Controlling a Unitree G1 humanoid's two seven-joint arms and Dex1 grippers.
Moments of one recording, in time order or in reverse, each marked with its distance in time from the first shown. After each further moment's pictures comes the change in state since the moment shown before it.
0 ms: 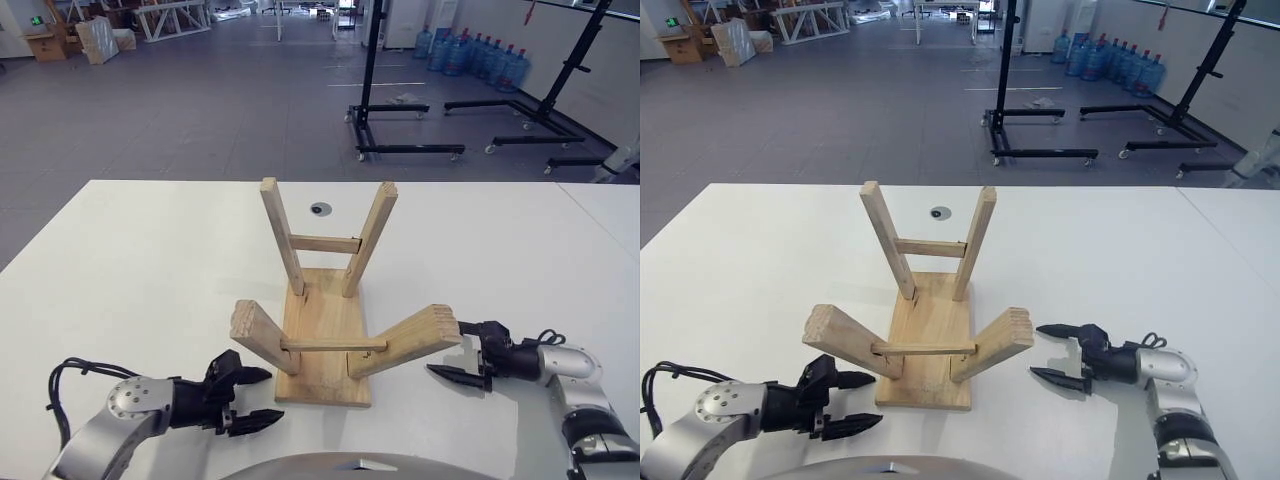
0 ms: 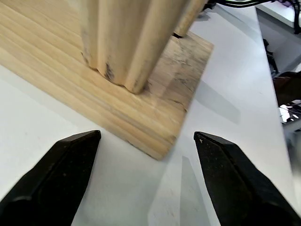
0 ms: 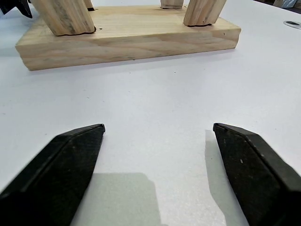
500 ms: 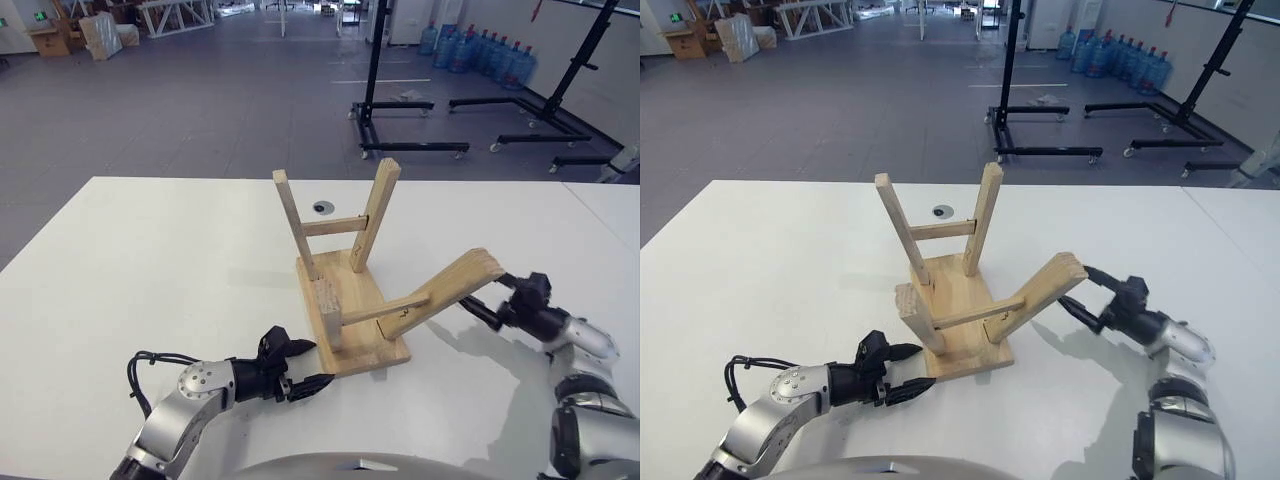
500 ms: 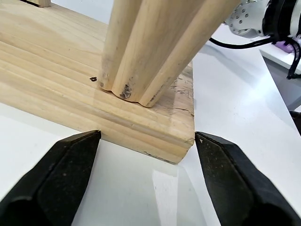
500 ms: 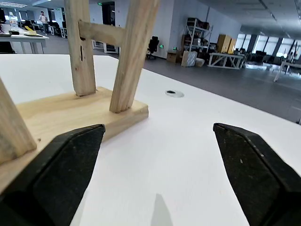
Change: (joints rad) left arm -0.173 -0.243 -0.137 0.155 -0.001 -0.024 0.092; right arm -0.139 0.115 -0.246 -0.070 0.113 0.041 -0.214
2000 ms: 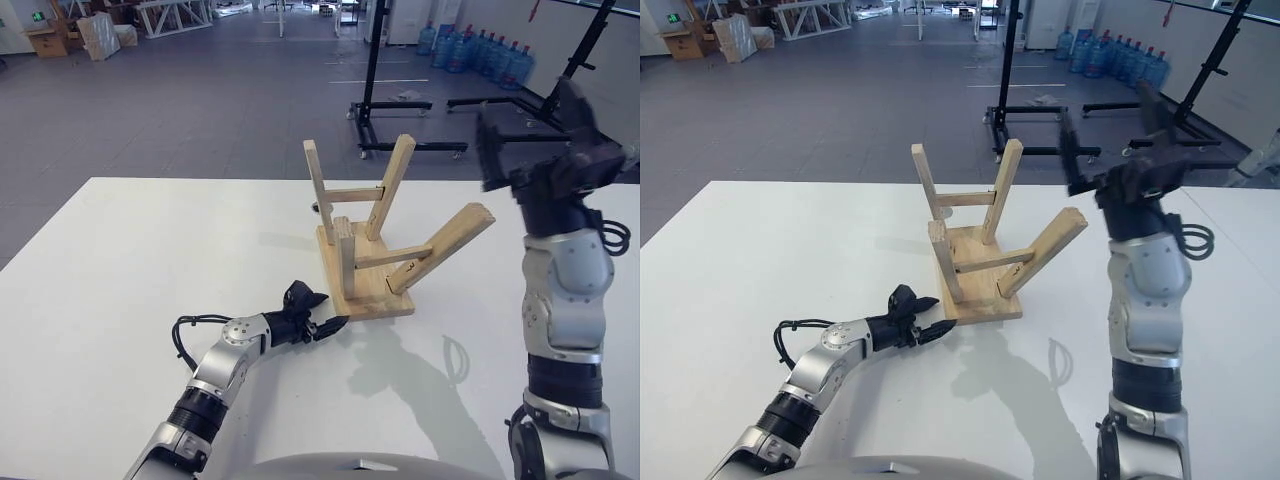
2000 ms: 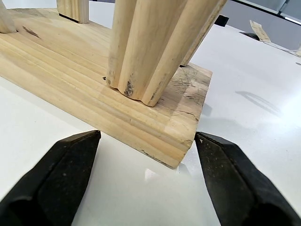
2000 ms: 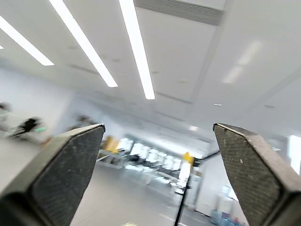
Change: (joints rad) left arm -0.320 -0.217 0.017 0.437 0.081 -0.109 0.120; right arm 0.079 0.116 0.120 -1.209 -0.281 0.294 -1.045
